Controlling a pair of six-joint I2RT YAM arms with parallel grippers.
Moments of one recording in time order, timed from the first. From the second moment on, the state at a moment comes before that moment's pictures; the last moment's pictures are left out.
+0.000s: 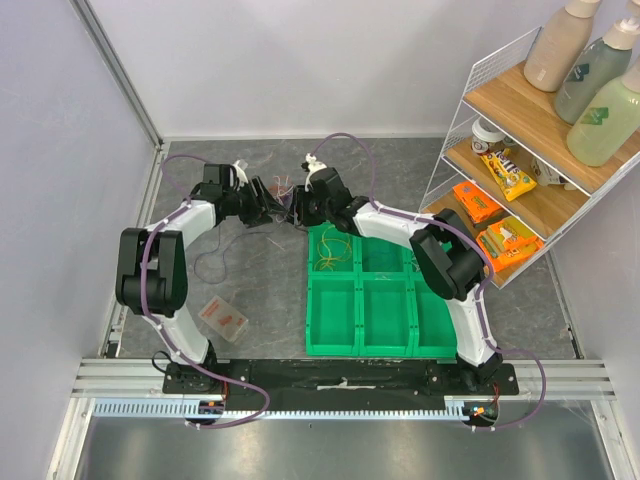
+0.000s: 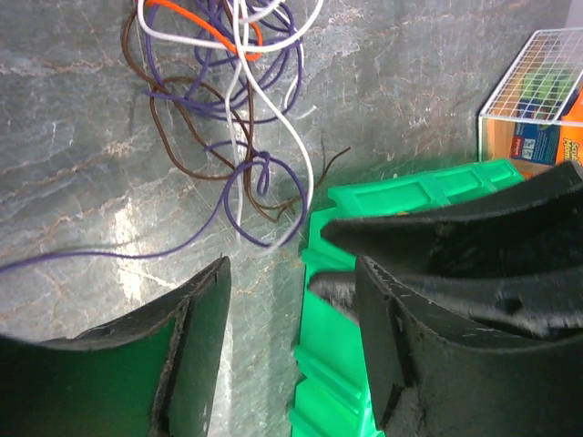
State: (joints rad) left arm -0.09 1.74 1.10 -0.18 0.56 -0.56; right arm 0.71 2.13 1.53 0.02 -0.14 0.55
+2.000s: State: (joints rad) left arm -0.10 1.14 2.06 -0.61 0.16 -0.48; right arm 0.64 2.46 2.00 -0.22 0.16 0.46
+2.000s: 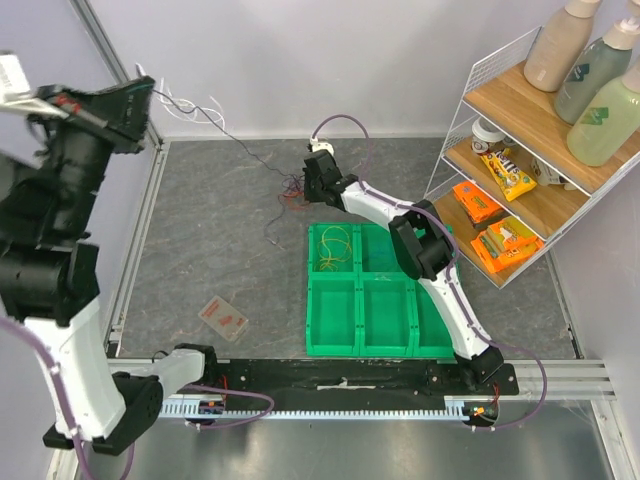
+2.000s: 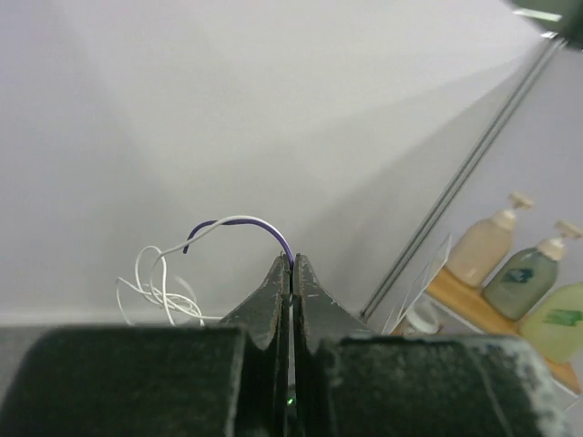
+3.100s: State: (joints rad) left arm -0.10 1.11 1.81 -0.57 0.19 -0.51; right arm 0.65 1.87 1.87 -0.38 -0.12 0.13
